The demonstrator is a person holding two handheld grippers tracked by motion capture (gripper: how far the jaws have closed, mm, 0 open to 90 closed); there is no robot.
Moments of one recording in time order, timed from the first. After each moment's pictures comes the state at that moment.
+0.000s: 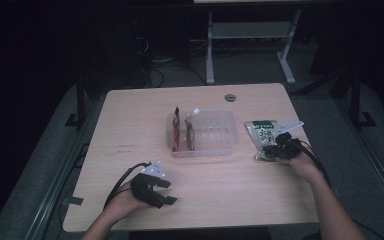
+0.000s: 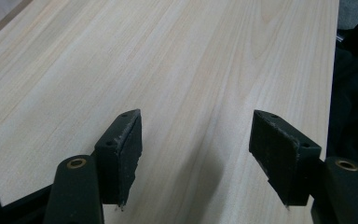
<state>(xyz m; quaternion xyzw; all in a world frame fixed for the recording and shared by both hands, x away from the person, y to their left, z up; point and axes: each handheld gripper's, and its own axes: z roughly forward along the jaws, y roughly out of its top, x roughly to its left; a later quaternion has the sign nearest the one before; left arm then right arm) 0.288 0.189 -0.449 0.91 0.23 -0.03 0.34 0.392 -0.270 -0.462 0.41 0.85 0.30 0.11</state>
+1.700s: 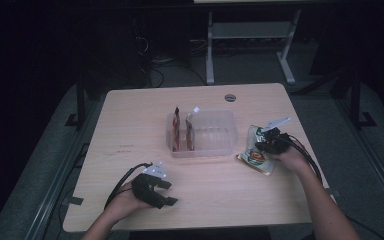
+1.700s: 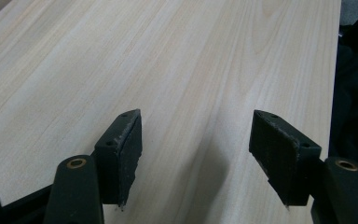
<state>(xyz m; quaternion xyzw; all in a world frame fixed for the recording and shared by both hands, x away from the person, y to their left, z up) 0.288 0.187 -0.452 0.91 0.22 -0.04 0.34 0.410 -0.242 -0.462 0.37 0.87 0.29 0.13</state>
